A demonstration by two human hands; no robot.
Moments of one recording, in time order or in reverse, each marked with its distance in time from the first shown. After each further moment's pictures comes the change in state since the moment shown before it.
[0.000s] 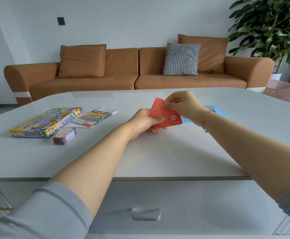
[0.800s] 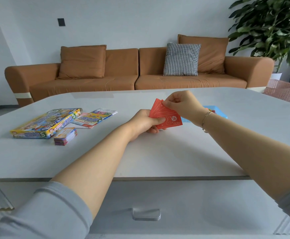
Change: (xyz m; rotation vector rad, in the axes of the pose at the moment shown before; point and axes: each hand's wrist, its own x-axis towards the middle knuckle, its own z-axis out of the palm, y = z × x) left_hand 0.000 0.000 0.001 0.008 -0.010 -0.003; right_hand -0.001 0.001 0.001 -0.020 0.019 -0.045
